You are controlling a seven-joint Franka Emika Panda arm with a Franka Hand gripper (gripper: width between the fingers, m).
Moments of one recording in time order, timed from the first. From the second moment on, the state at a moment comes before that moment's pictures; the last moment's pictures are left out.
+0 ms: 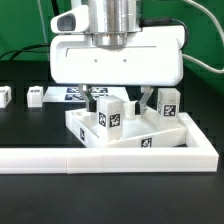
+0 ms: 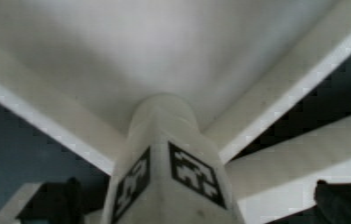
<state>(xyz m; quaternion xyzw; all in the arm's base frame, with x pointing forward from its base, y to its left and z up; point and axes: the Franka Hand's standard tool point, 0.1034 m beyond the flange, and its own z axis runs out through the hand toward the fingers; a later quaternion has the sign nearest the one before) 0.604 0.017 0.069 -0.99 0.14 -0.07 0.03</state>
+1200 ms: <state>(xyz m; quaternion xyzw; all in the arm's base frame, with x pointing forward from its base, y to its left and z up) 0.606 0.007 0.070 -0.97 -0.23 -0.07 -0.02</state>
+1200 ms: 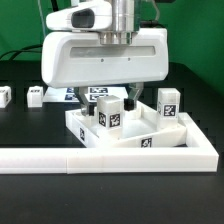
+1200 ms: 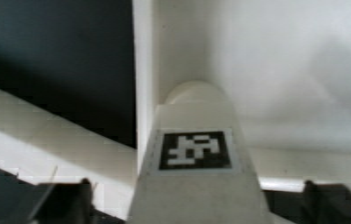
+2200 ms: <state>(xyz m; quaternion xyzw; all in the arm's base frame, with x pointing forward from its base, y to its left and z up) 0.606 0.007 0.069 -1.00 0.02 -0.08 0.00</state>
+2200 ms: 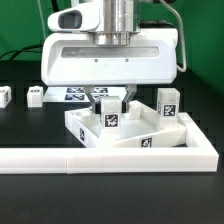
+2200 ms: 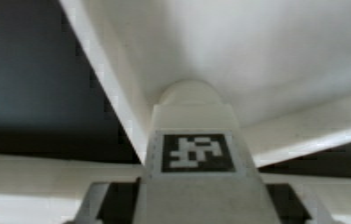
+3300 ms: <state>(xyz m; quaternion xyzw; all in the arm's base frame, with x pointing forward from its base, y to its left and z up) 0.608 0.025 0.068 -0.94 0.32 -0.09 0.03</state>
